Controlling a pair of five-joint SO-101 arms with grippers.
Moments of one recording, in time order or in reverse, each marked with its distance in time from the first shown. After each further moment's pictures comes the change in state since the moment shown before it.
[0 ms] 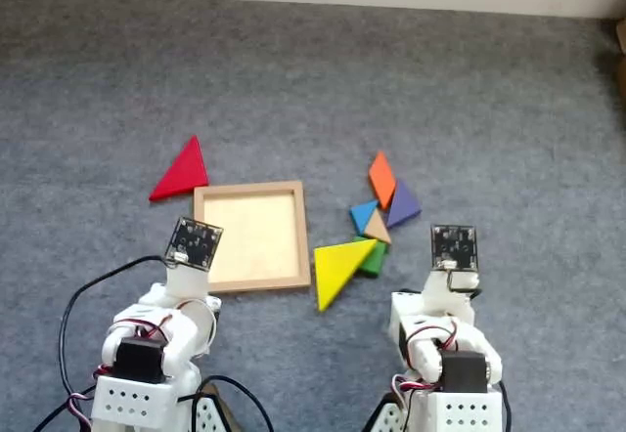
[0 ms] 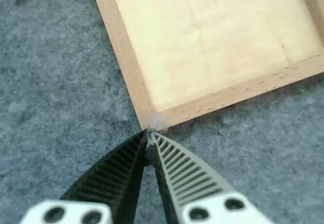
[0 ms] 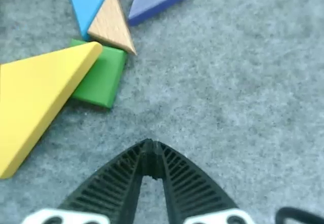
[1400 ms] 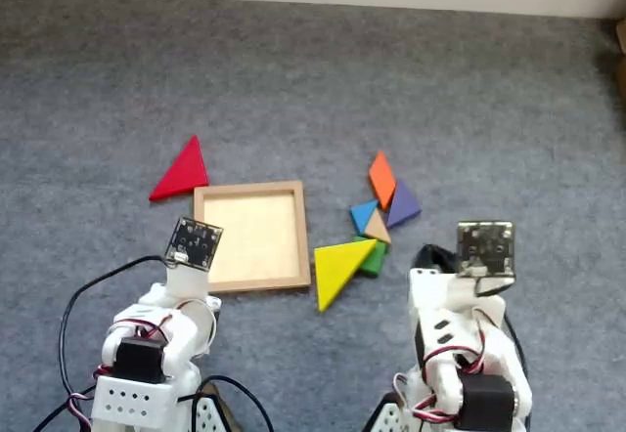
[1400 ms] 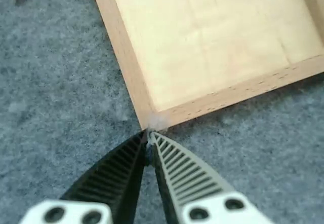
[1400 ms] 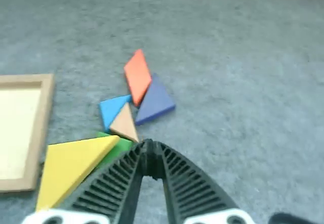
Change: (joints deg) left arm 0.0 0.0 0.0 0.0 0.0; right arm 0.1 -0.6 -21.5 0.3 5.4
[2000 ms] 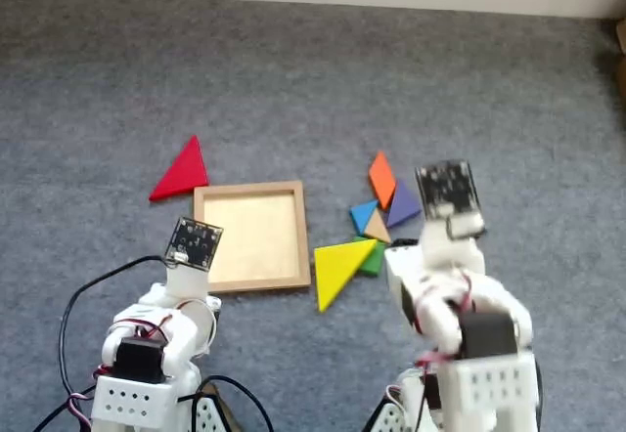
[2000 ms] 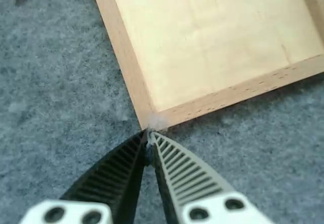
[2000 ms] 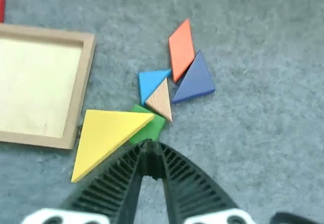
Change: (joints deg) left arm 0.0 0.0 0.0 0.0 0.0; right arm -8.3 38.8 -19.8 0.0 -1.0
